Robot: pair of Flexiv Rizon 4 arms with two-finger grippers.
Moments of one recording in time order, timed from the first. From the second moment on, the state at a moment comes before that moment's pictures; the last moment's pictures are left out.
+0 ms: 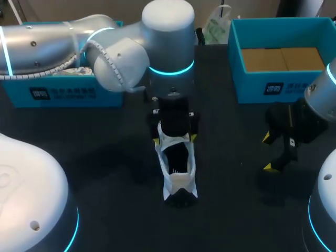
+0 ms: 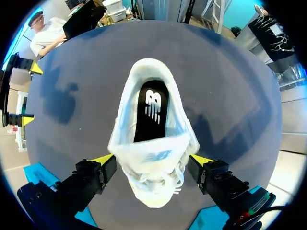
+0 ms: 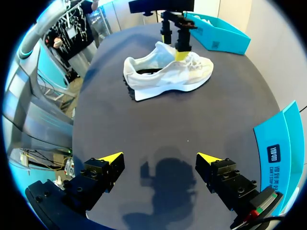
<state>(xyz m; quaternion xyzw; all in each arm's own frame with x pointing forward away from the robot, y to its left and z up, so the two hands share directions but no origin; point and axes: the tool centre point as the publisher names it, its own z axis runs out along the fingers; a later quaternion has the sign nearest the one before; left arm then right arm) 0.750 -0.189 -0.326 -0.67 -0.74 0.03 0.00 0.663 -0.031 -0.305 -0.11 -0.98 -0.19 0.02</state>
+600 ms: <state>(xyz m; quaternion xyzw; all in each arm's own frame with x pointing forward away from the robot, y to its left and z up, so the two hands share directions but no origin) 0.799 -0.181 -0.285 -0.66 -0.75 0.06 -0.01 0.663 -0.031 -0.305 -0.11 -0.98 -0.19 0.02</state>
